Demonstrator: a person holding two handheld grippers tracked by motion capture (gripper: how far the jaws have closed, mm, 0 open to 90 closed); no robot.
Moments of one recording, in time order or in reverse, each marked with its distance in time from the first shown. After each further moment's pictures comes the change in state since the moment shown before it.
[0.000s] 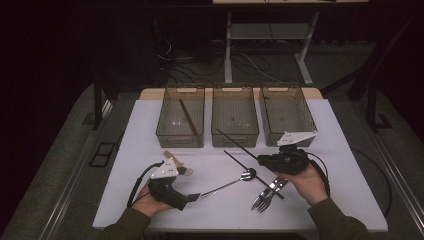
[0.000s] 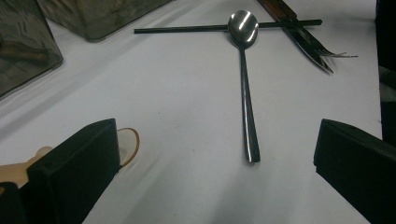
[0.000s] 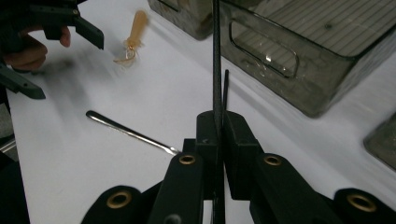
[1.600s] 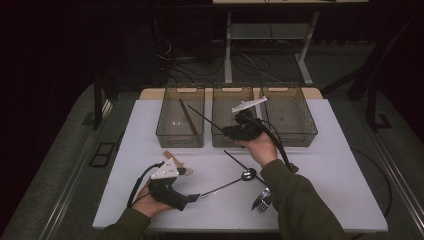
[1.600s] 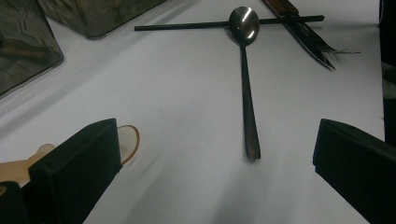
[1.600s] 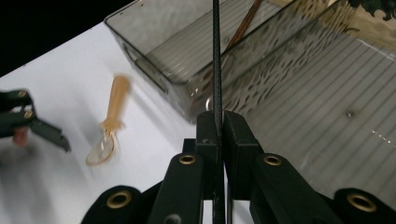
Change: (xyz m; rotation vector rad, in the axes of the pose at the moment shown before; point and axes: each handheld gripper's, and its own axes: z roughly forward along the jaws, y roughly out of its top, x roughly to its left) left arm -0.001 0.000 -0.001 0.019 0.006 0.005; right arm 0.008 0.107 0.088 0.040 -0.053 0.029
